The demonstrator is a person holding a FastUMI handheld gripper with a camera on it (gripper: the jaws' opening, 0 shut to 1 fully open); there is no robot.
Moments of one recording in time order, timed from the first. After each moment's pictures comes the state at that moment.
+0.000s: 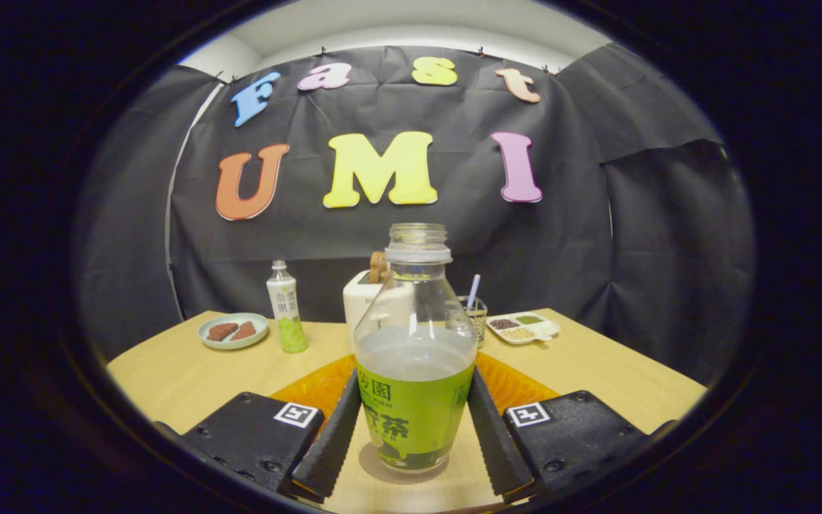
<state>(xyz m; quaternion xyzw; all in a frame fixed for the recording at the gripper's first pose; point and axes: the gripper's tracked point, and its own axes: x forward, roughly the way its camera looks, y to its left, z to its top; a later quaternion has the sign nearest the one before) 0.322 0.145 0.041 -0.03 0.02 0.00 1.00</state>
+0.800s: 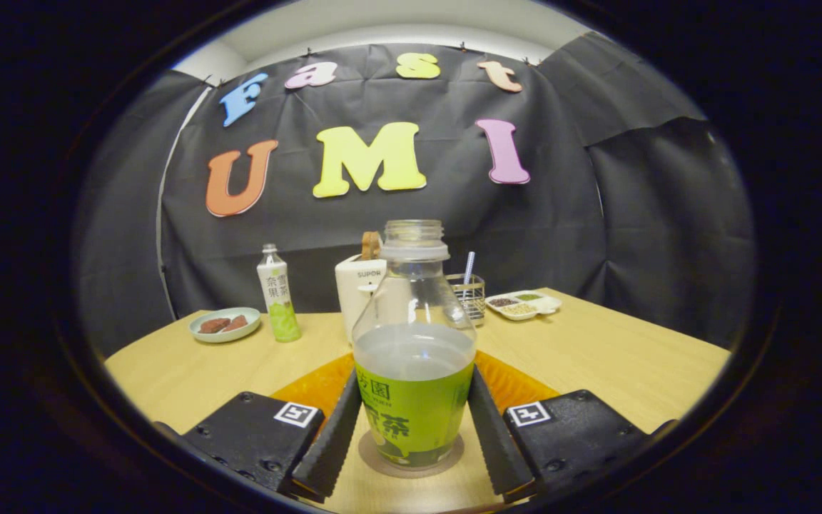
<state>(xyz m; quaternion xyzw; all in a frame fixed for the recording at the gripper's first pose) 0.334 0.154 0.004 -0.01 0.00 -0.01 1.00</state>
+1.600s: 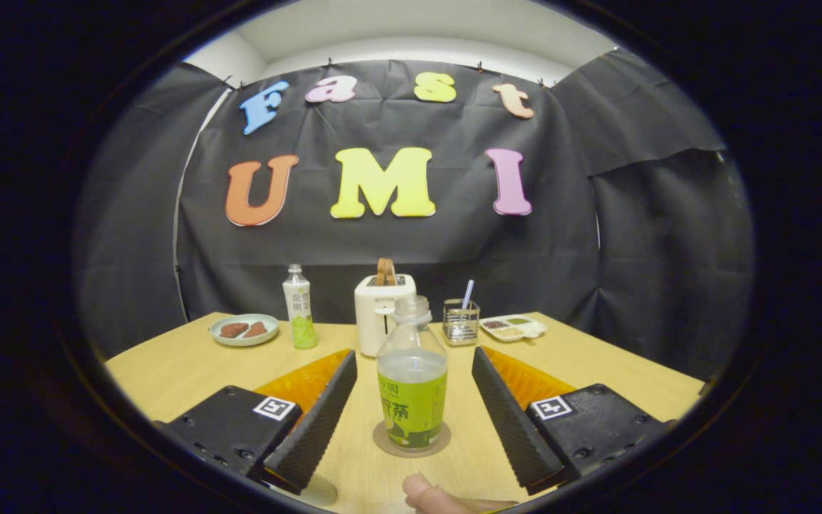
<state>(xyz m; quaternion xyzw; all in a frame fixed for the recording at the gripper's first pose) 0.232 0.162 0.058 -0.04 -0.04 -0.01 1.00</state>
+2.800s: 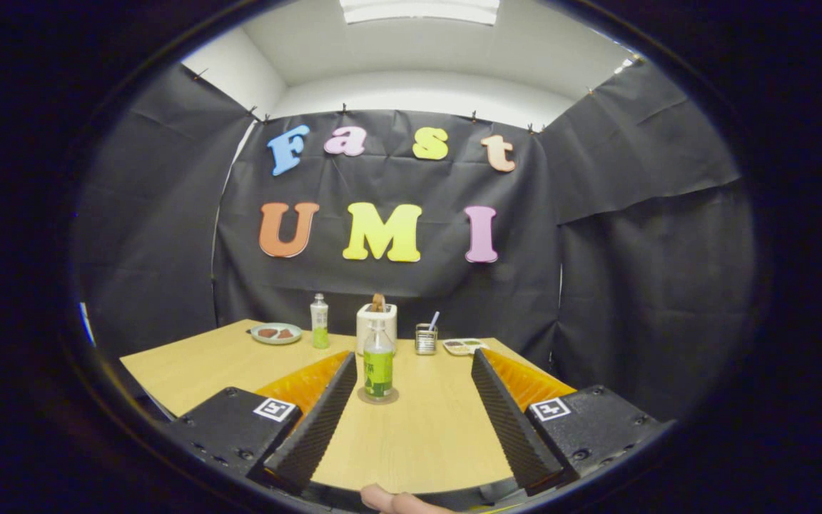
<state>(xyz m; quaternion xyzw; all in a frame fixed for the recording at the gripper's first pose) -0.019 0.085 0.055 -0.06 -0.07 0.00 1.00</state>
